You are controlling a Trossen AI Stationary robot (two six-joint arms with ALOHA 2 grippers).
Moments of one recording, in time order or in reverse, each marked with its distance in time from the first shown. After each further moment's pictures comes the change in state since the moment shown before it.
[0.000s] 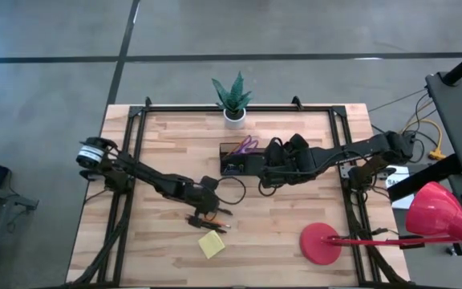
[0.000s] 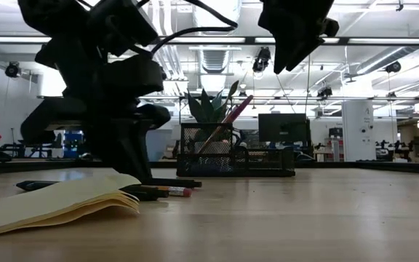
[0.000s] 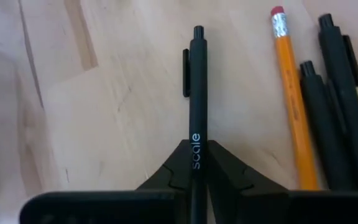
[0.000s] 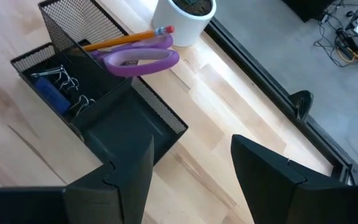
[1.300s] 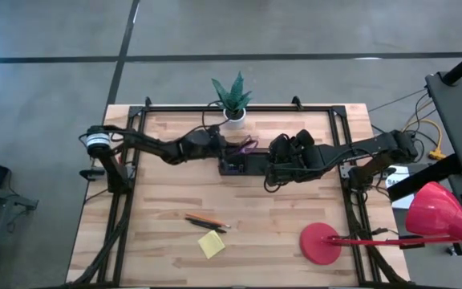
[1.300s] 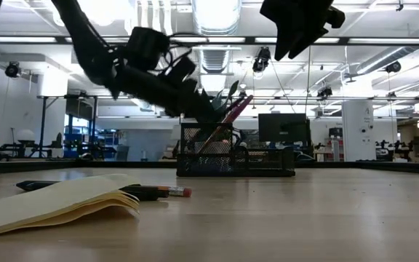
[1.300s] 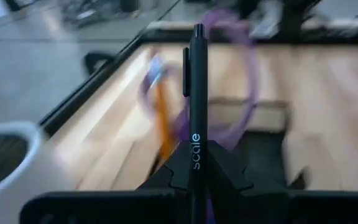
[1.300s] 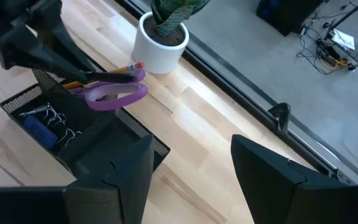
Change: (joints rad) left arm 0.498 -0.002 -0.067 0.772 0.034 -0.079; right arm 0.004 -0.056 -0.001 -0.012 0.108 0.052
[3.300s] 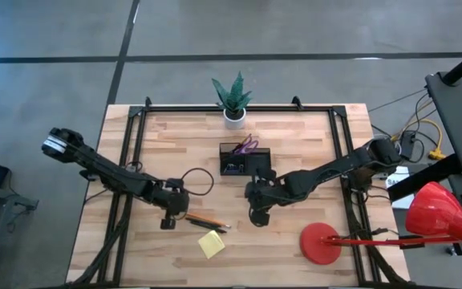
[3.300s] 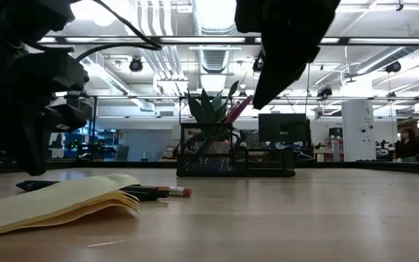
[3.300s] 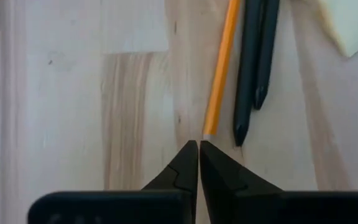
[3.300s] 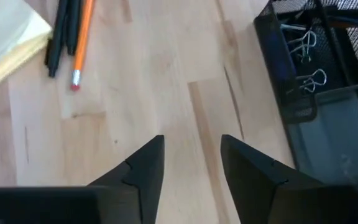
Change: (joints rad) left arm -0.668 -0.449 -0.223 -0.993 -0.035 -0.420; right arm 0.100 0.187 -0.143 0.555 -0.586 -0.438
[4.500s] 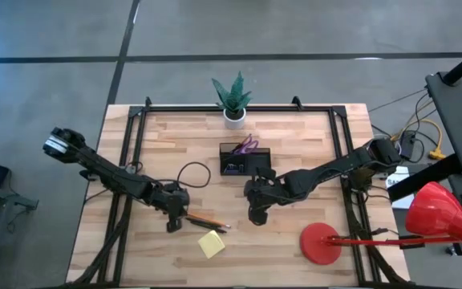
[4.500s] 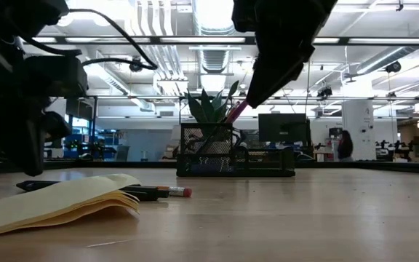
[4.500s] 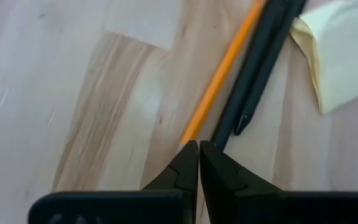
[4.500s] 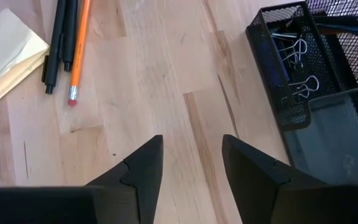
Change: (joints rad) left arm -0.028 0.019 -0.010 0.072 0.003 -0.376; right arm -0.002 -0.002 -0.003 0.026 0.019 0.020
